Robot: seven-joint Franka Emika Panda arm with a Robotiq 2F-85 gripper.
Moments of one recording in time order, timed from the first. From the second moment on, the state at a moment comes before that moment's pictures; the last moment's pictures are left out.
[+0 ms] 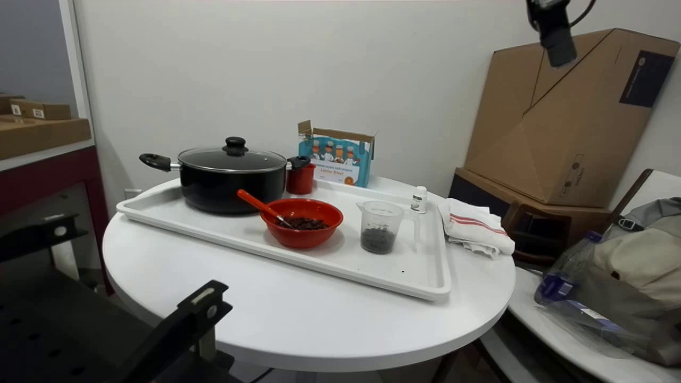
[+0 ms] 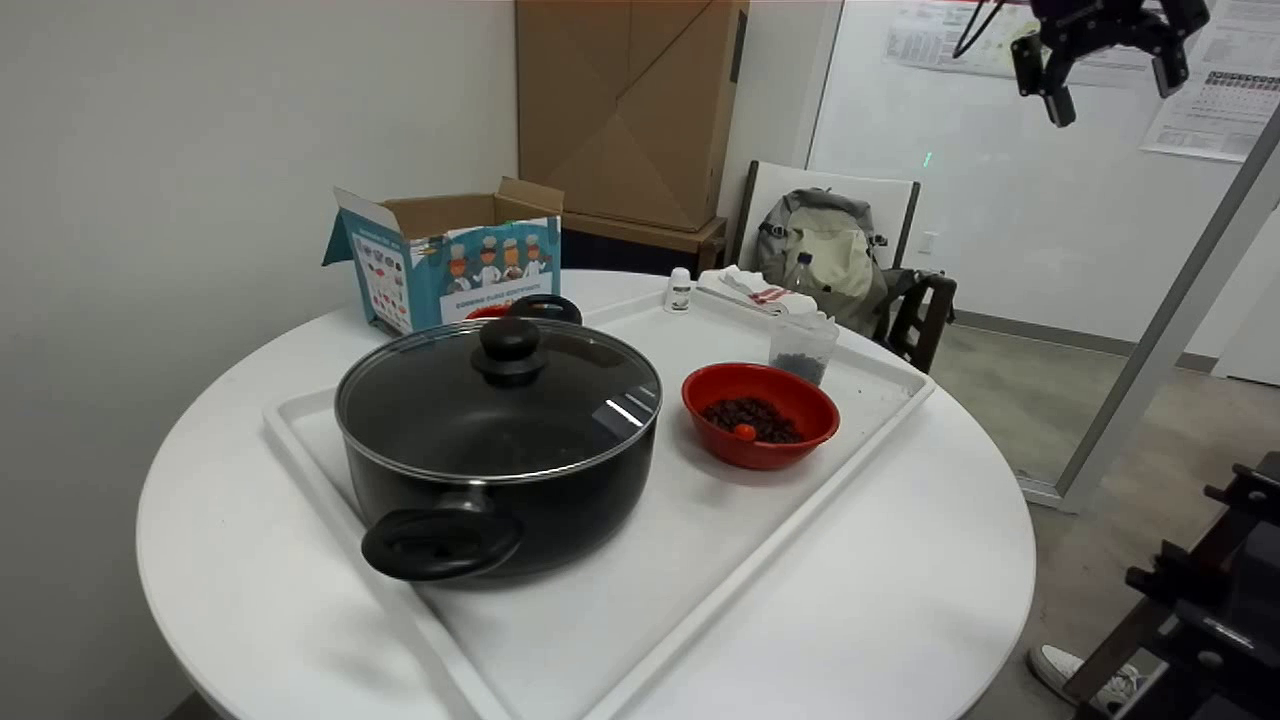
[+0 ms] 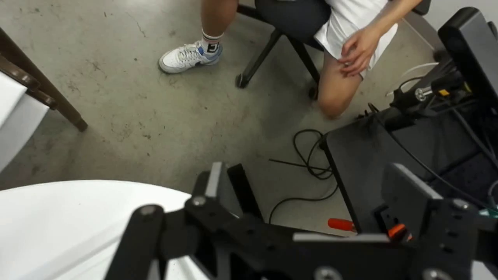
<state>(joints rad) -0.17 0.20 -0.23 -1.97 -0.56 1.80 -1.44</state>
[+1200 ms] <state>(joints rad) -0.27 0.23 -0.12 -1.99 -0.31 2.30 -2.06</state>
